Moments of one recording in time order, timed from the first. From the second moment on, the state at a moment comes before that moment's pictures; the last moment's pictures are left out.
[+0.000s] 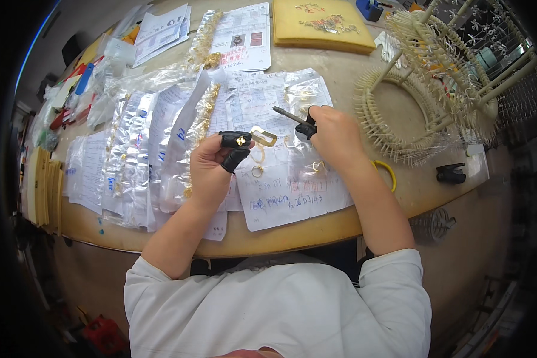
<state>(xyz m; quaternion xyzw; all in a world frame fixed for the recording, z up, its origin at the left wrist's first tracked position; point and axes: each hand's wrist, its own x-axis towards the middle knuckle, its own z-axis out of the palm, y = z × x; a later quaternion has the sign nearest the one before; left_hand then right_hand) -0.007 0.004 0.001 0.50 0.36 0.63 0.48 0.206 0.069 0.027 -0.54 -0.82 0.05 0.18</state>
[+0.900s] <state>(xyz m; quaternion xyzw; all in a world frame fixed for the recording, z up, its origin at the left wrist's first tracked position) -0.003 -0.003 0.008 0.35 0.37 0.49 0.70 0.176 0.033 0.024 -0.25 -0.88 0.09 0.39</state>
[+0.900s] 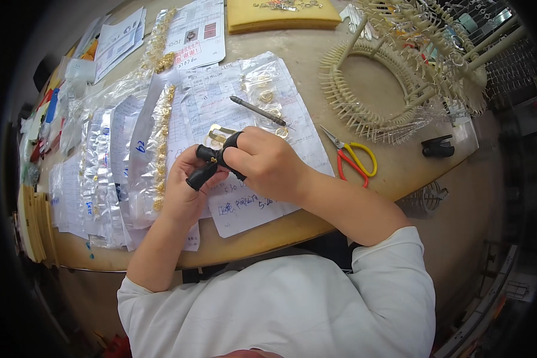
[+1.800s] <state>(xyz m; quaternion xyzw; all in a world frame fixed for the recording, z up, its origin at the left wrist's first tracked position) 0.000 -0.002 0.009 0.40 0.35 0.51 0.68 0.175 0.034 0.013 -0.27 -0.87 0.08 0.42</state>
